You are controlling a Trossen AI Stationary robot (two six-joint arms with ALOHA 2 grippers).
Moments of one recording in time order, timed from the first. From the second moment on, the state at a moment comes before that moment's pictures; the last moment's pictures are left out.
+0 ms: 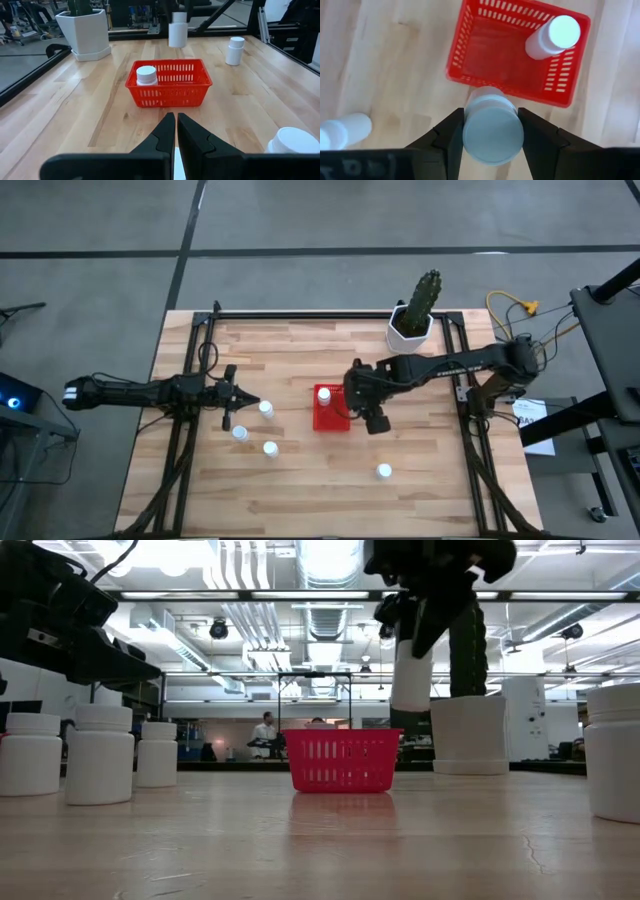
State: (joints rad) left arm 0.00 0.27 0.03 -0.01 -0.02 0.03; right arm 0.05 1.66 1.38 -0.93 -0.03 -0.15
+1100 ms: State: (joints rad) left arm 0.00 0.28 0.03 -0.01 -0.04 0.03; right arm -0.07 1.87 1.54 -0.92 -0.06 -0.27
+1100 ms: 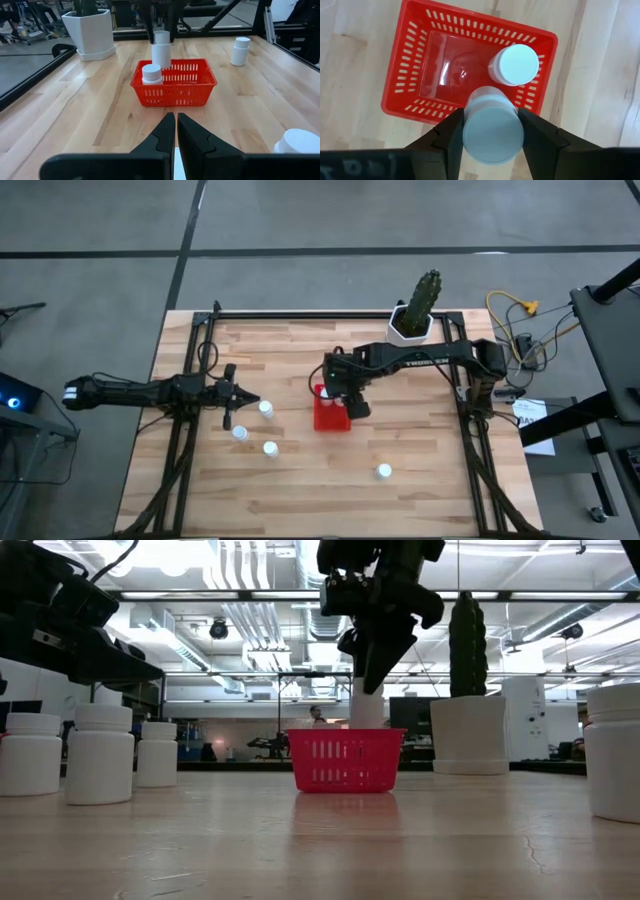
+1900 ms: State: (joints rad) left arm 0.00 0.28 0.03 -0.01 -0.04 0.03; right arm -0.10 1.87 1.45 -0.80 -0.06 -0.28
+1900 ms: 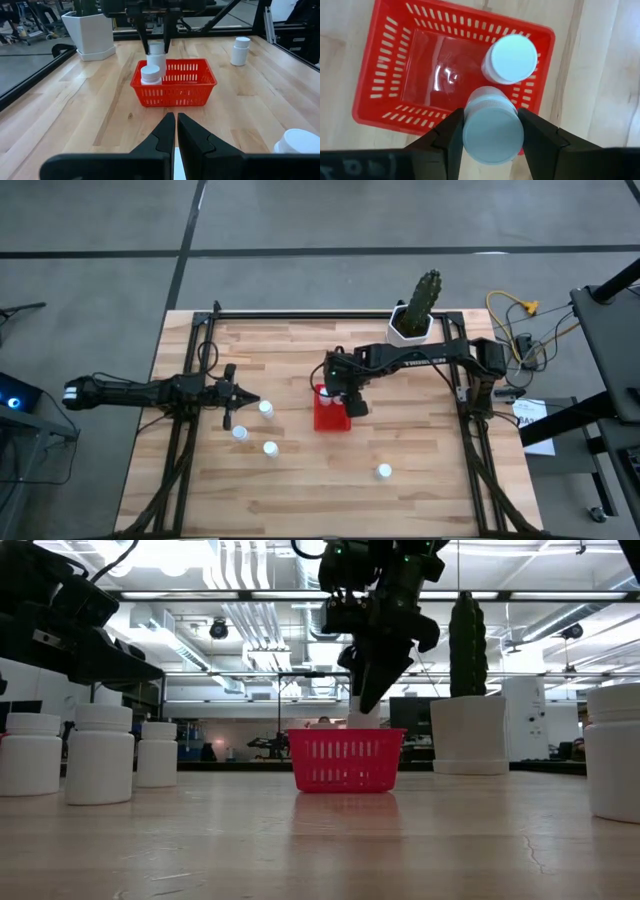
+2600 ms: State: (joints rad) left arm 0.00 0.29 0.03 -0.01 -0.04 0.03; right arm -0.12 1.87 1.42 -0.76 -0.02 -0.28
